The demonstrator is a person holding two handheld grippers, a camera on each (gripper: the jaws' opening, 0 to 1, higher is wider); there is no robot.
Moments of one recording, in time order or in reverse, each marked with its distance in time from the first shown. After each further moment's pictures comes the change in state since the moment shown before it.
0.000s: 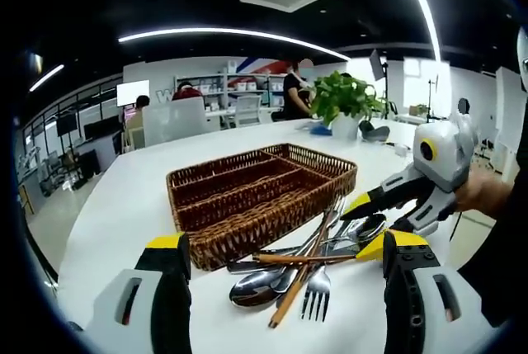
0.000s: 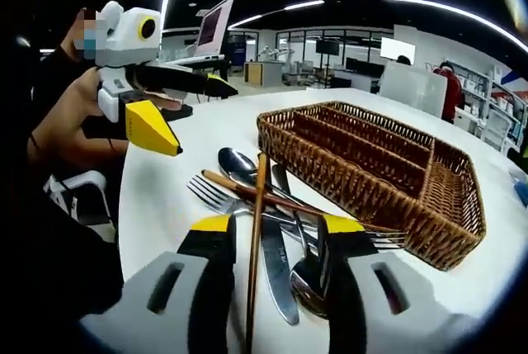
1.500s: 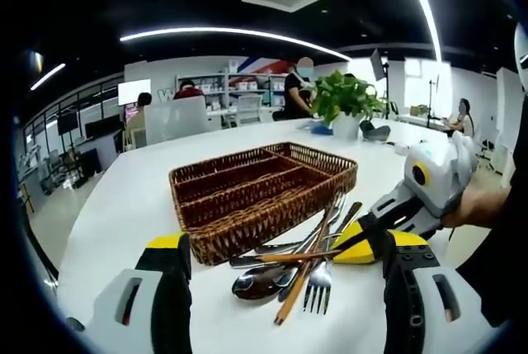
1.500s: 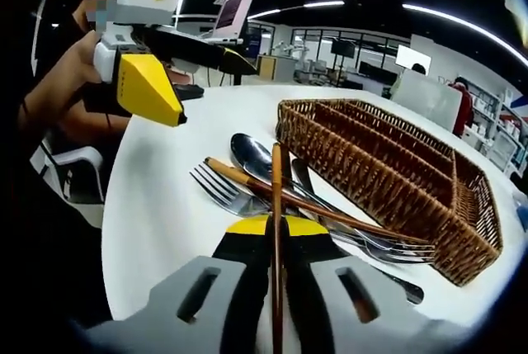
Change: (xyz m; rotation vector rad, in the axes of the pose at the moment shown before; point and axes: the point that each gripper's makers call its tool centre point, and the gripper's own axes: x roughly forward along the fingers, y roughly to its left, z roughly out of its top) left arm -0.005 0.003 -0.004 -0.005 0.000 0.003; right arm 0.027 0.012 -0.007 -0.102 0.012 0.008
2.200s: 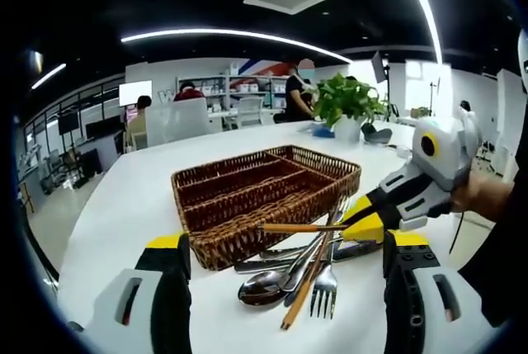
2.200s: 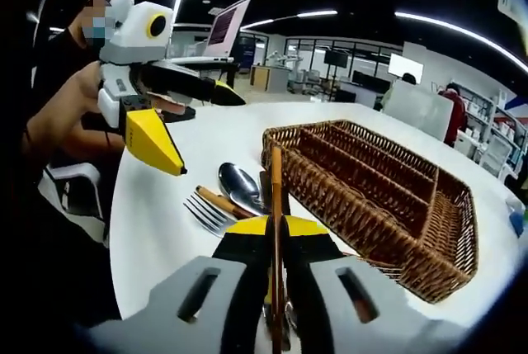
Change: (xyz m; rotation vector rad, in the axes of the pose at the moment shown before) left arm 0.002 0.006 0.006 -0.003 -0.010 0.002; right arm -0.018 -0.022 0.036 0.009 -0.059 -0.035
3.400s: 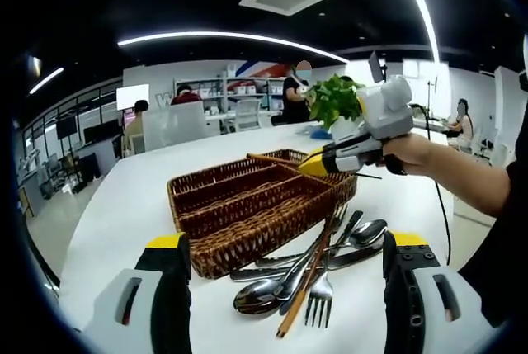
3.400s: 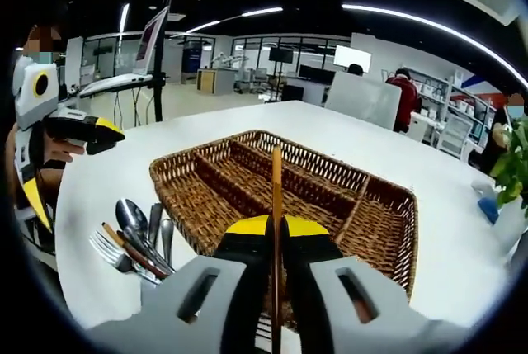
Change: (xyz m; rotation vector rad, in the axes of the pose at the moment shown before) left arm 0.005 -0.008 0.008 0.017 -0.007 -0.010; right arm 0.013 -0.144 0.015 0.132 0.036 -0.272
